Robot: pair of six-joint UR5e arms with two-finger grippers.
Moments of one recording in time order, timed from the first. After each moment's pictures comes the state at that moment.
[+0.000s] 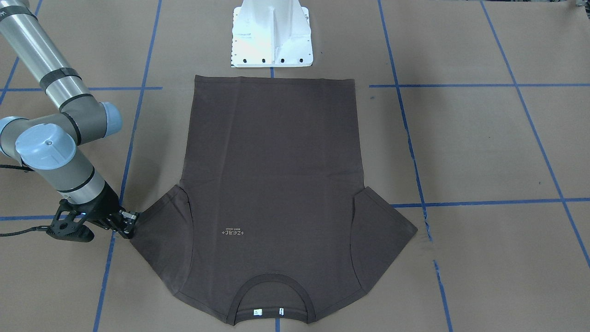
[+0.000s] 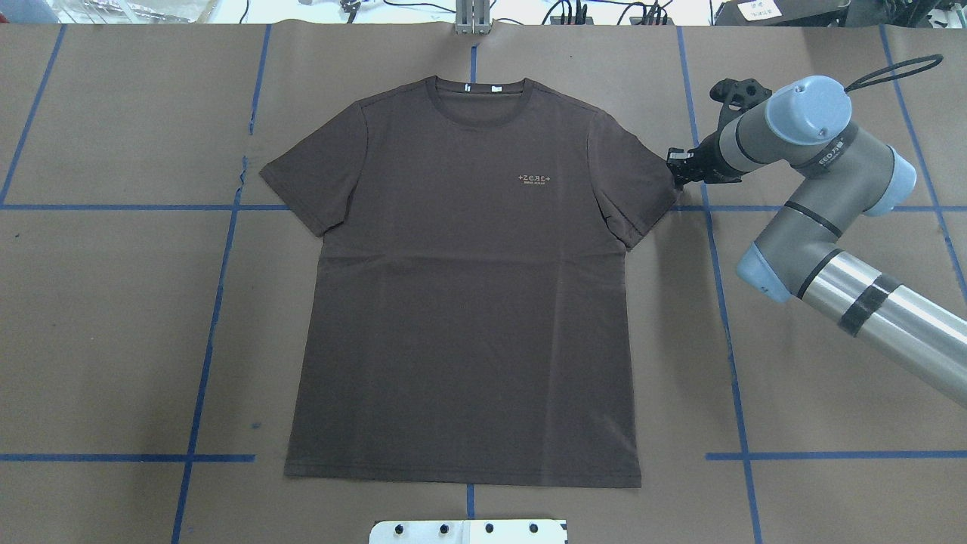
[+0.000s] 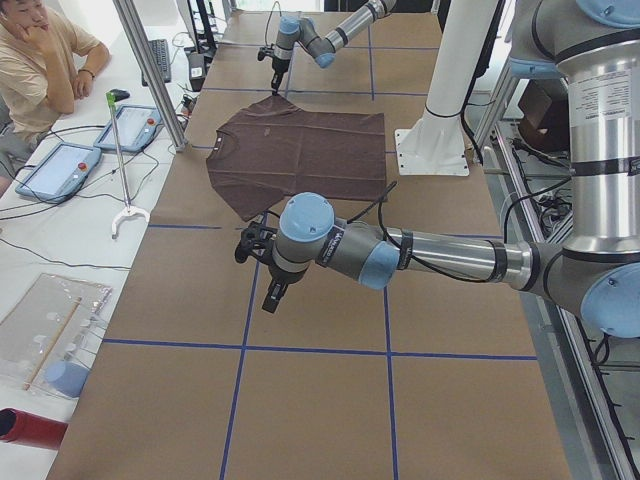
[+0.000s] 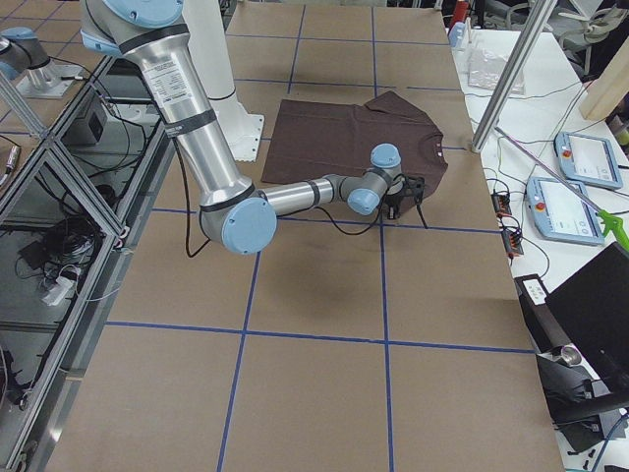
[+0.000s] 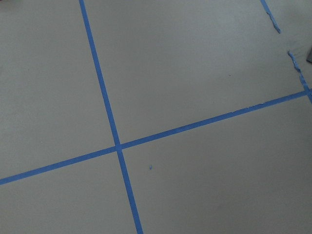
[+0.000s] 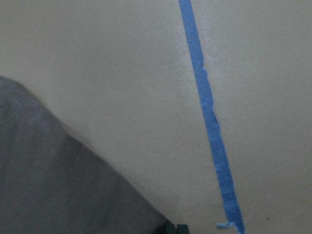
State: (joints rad) left arm -1.57 -1.42 -1.84 -1.90 -2.42 -0.04; right arm 0.87 -1.11 1.26 -0.87 1.96 1.21
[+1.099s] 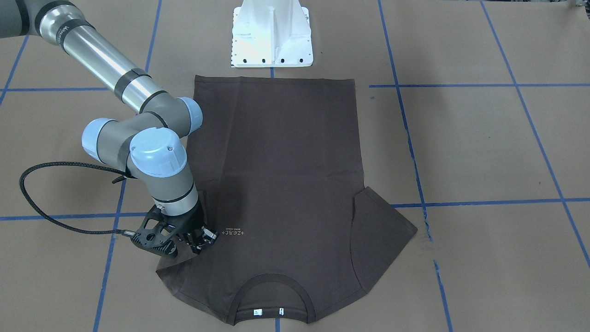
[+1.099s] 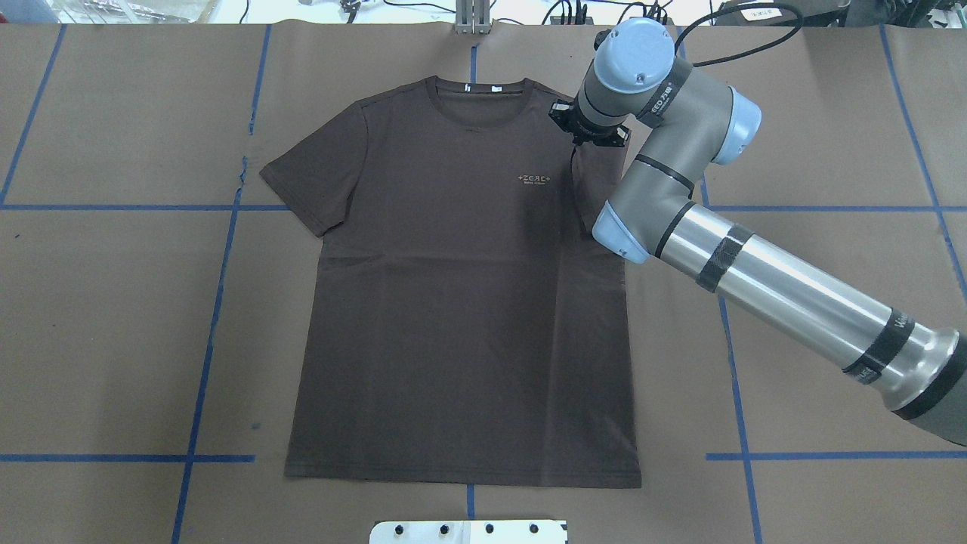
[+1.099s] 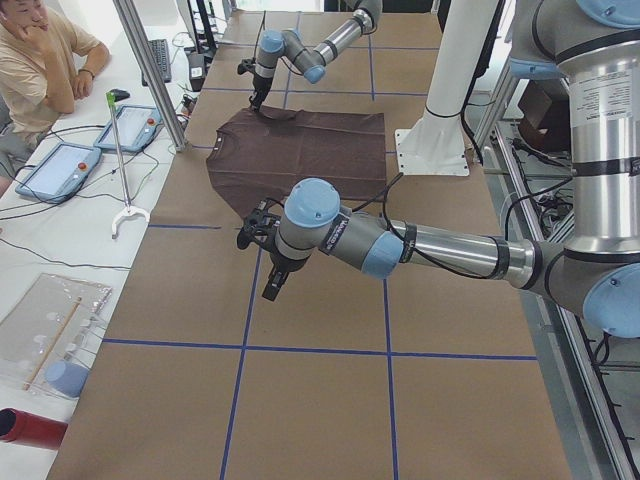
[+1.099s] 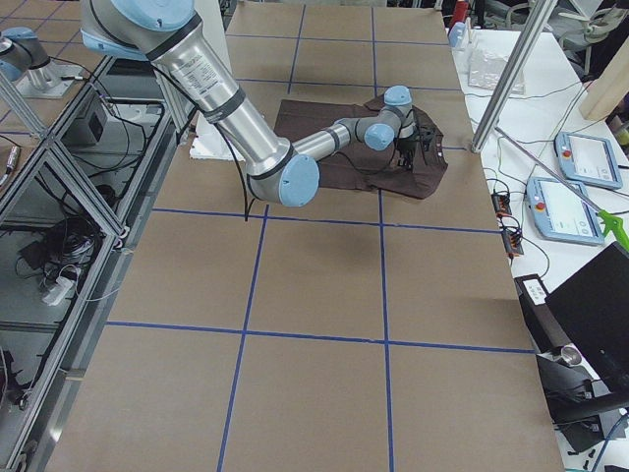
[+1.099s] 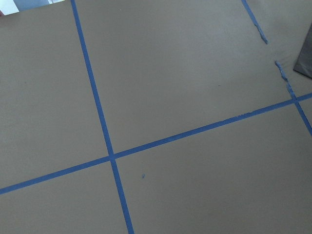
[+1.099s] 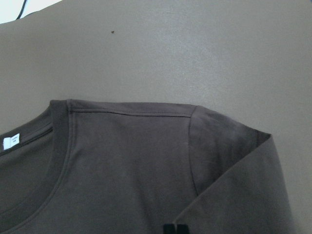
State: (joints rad) left arm -1.57 -1.41 -1.89 -1.89 -2.42 -0.06; right arm 0.78 -0.75 1.13 -1.14 1.80 1.44
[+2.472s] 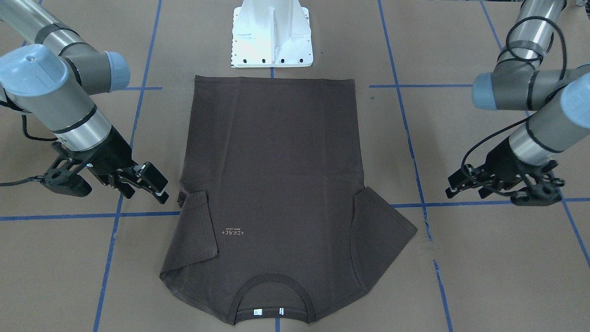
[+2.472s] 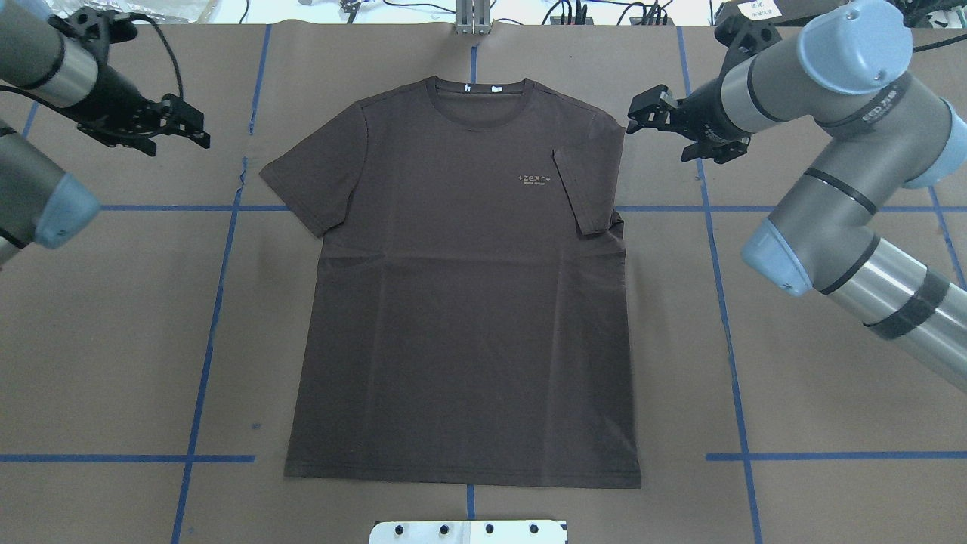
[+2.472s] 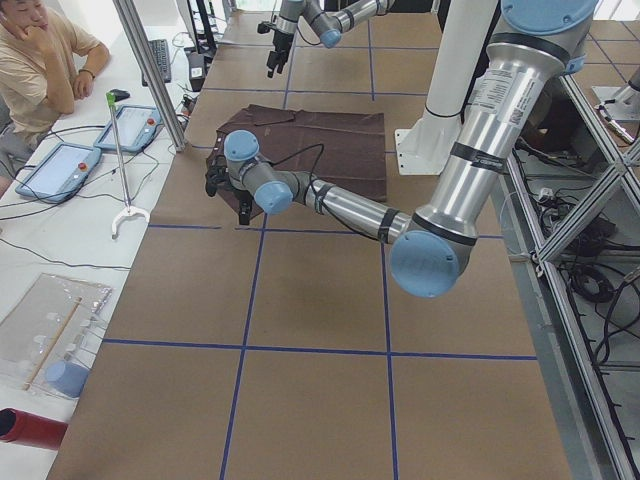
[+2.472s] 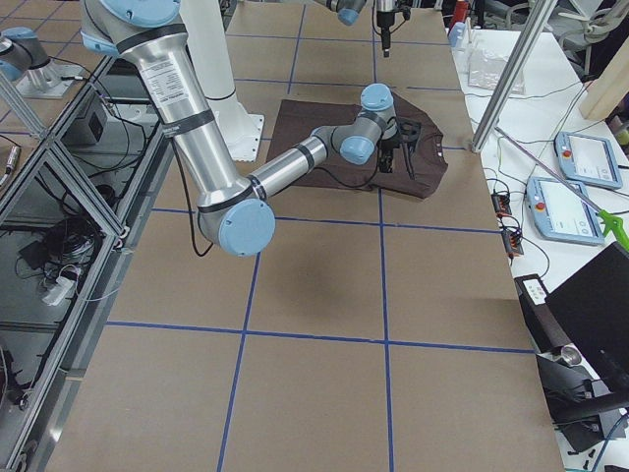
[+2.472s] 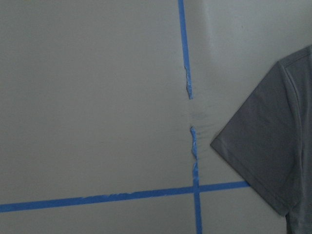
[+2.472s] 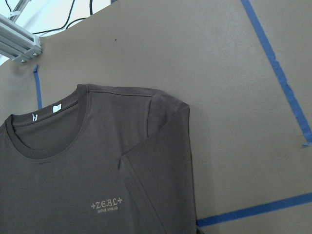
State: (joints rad) left arm -1.05 -2.00 -1.44 -2.03 -2.24 -0.92; right arm 0.91 -1.15 1.67 -1.08 2.03 1.39
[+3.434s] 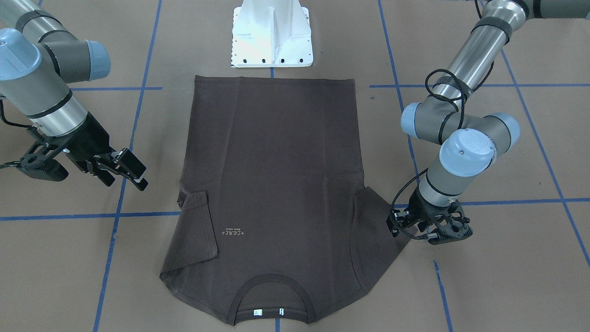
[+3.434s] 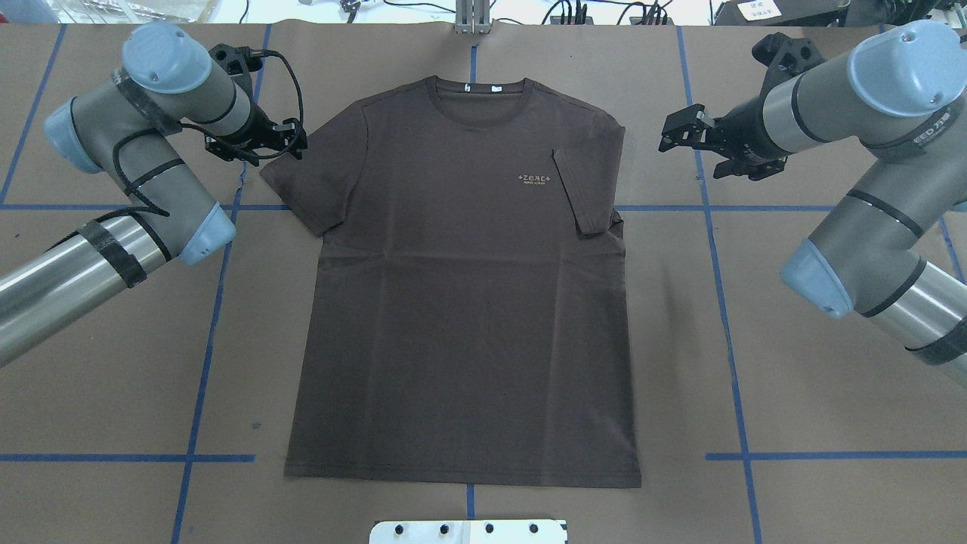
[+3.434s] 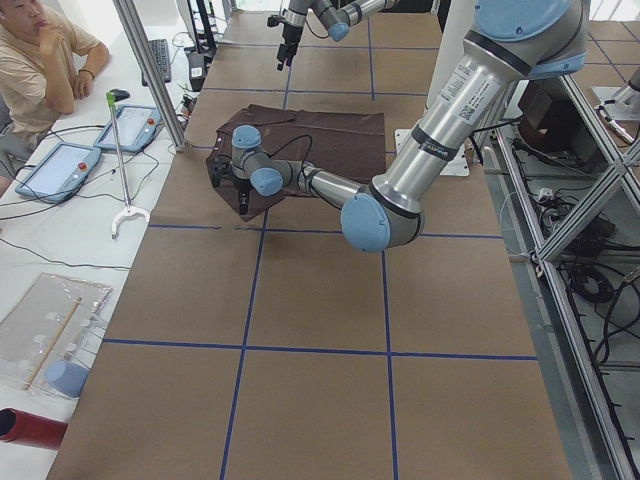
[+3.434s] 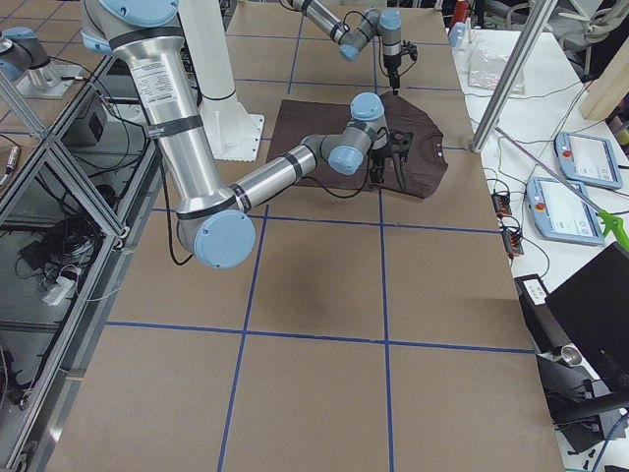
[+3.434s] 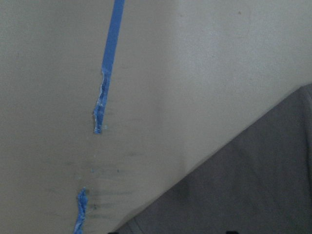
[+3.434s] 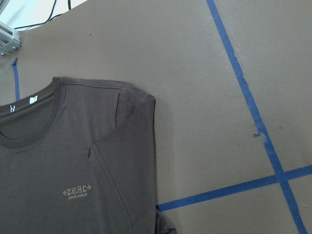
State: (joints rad) left arm -0.88 -2.21 -1.18 -2.09 -1.98 -1.10; right arm 0.91 -1.24 1.74 -1.08 2.04 1.38
